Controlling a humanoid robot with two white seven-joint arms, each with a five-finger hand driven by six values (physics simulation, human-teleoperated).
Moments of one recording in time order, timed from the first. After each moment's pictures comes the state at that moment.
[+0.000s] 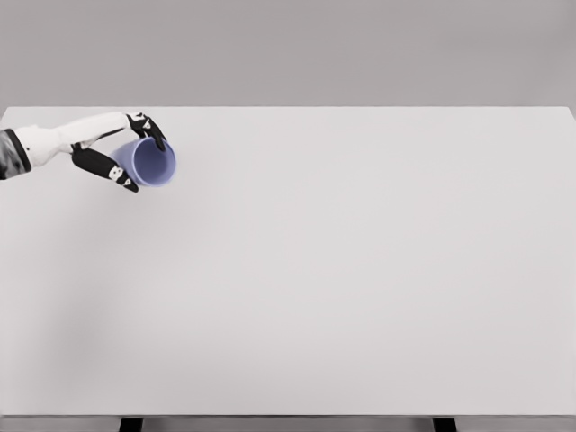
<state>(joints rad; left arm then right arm) -0.84 0.74 -0.81 -0.96 0.20 -0.61 -0.58 0.00 0.00 -0.04 -0.02 0.10 -0.09 0.31</state>
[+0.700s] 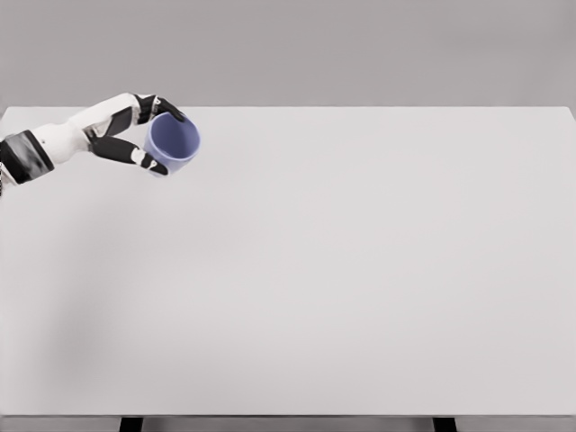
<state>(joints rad) -0.83 0.69 -0.85 -0.98 0.63 -0.43 -0.60 0.00 0.00 -0.04 -0.02 0.10 -0.09 0.31</state>
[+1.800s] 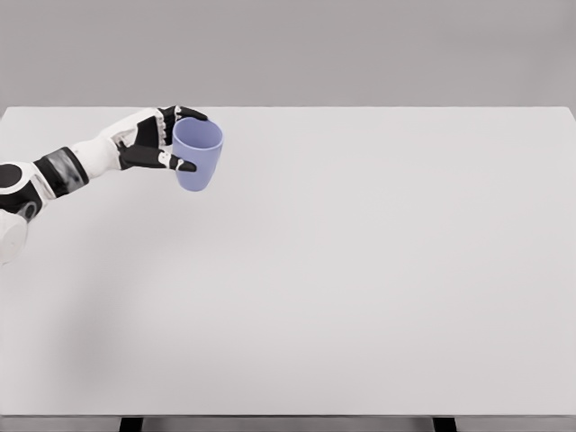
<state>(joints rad) -0.79 0.60 -0.84 -0.96 0.85 -0.18 -0.61 0.00 0.00 -0.04 -0.02 0.10 -0.09 0.31</state>
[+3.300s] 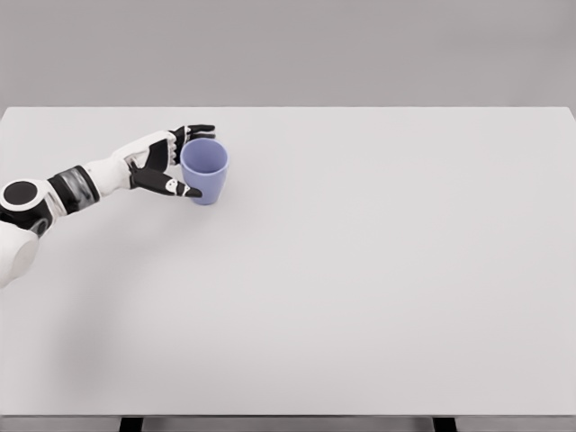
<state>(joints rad) -0.74 0.58 -0.83 -0.96 0.78 -0.19 -0.61 0.00 0.00 -0.04 -0.02 0.10 -0.09 0.31</state>
